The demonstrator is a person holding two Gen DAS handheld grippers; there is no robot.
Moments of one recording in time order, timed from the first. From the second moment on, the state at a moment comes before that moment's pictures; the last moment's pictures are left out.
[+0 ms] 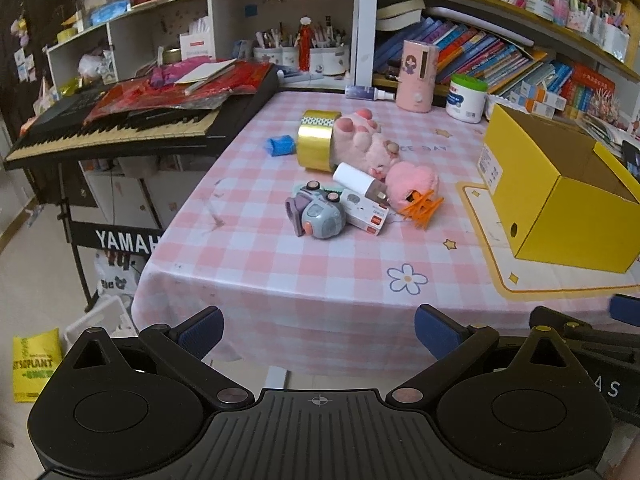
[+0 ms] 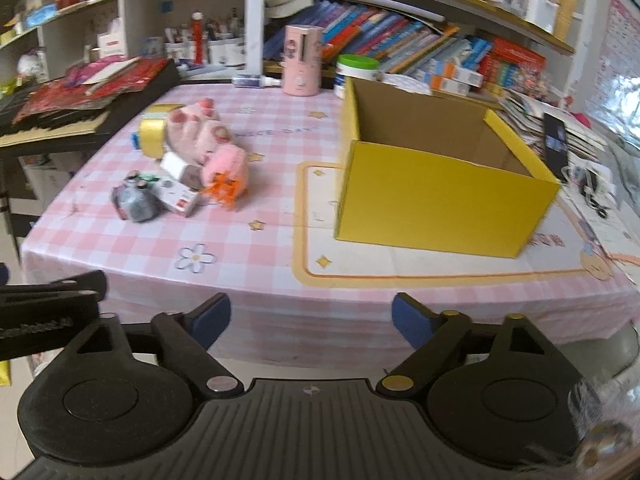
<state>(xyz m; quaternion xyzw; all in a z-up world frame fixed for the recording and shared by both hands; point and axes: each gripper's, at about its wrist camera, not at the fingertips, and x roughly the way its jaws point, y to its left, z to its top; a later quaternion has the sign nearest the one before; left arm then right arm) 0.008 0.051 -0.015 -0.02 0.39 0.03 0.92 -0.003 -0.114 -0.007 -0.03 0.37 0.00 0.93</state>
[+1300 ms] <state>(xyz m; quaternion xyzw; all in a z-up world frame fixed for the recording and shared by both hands) 0.143 0.073 -0.046 -0.04 0.42 0.06 0.90 0.199 -0.085 -0.034 0.02 0.41 0.13 0.90</state>
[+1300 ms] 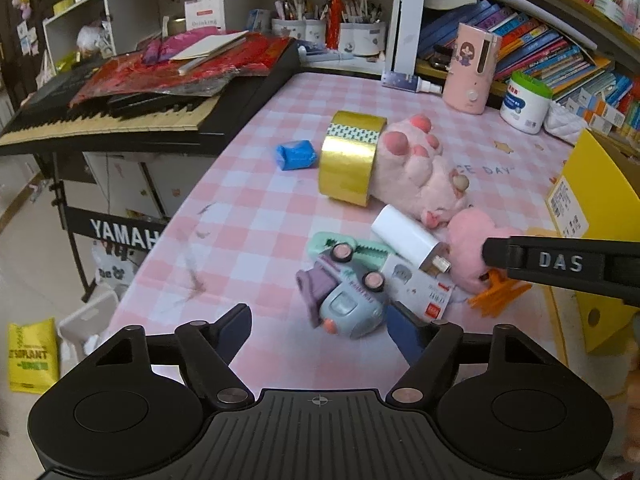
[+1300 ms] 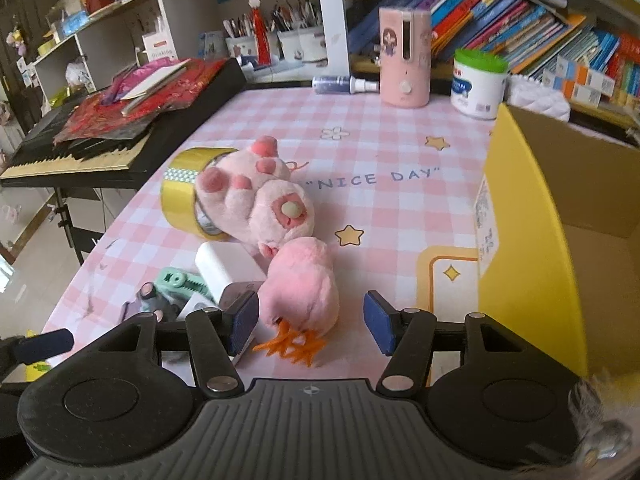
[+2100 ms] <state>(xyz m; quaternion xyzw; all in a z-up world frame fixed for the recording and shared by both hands) 0.172 0.075 -0.058 -0.06 0.43 0.06 0.90 0.232 -0.082 -0.040 0.03 0.40 0.18 0.90</state>
